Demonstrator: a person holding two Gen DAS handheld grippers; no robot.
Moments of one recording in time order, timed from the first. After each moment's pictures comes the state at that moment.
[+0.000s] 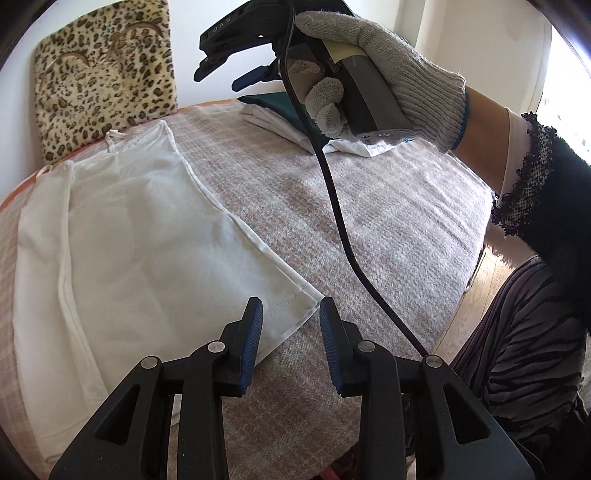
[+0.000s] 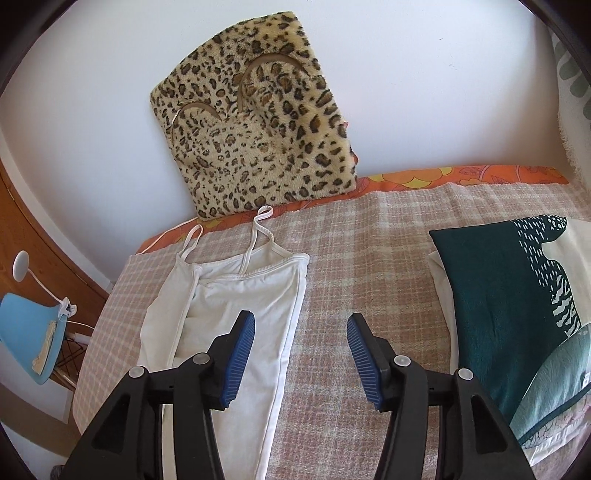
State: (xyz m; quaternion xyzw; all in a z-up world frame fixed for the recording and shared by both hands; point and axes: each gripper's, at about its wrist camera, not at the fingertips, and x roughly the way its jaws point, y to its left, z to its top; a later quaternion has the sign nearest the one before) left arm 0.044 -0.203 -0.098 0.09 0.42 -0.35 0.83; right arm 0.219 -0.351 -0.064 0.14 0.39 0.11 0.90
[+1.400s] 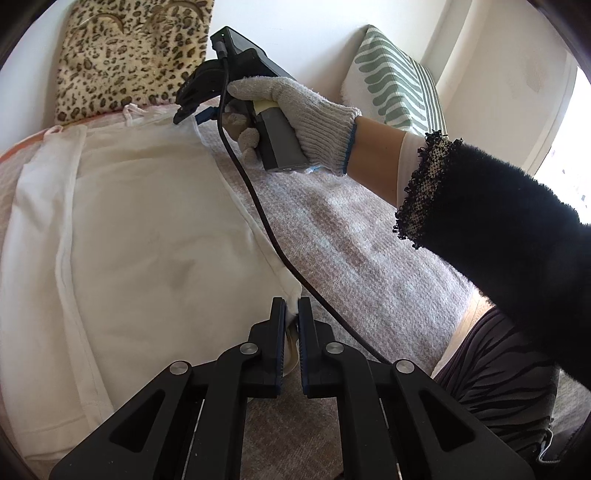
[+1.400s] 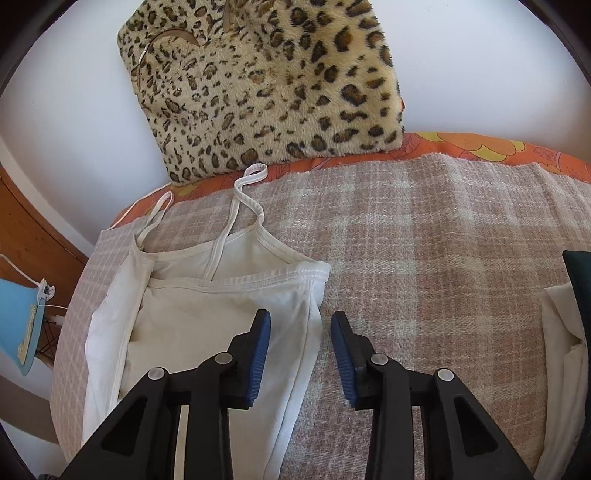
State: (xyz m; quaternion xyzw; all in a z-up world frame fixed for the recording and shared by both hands) left arm 0.059 -0.189 -0.102 -0.01 0.43 -0.34 0.84; right arm 0.334 -0.300 -0.141 0.11 0.45 0.14 0.88
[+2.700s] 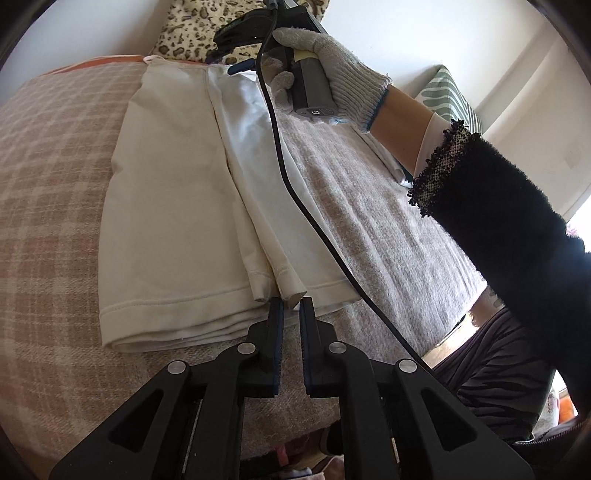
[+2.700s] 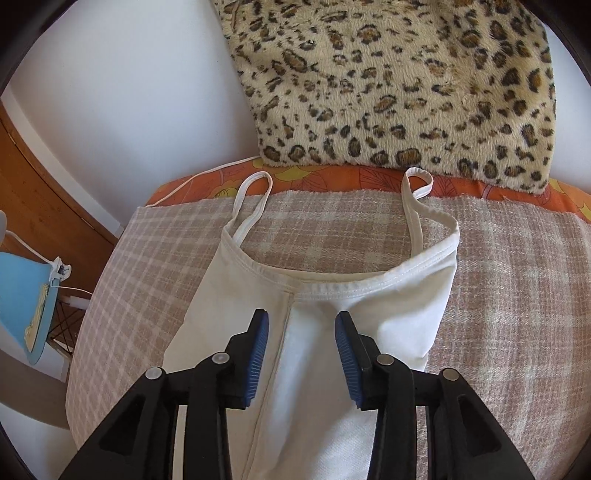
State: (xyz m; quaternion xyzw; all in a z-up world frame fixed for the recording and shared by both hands) left arm 0.035 -0.090 -0.102 -0.11 0.48 -0.26 0.83; right arm 0.360 -0.146 -0.117 0.06 0.47 0.18 0.87
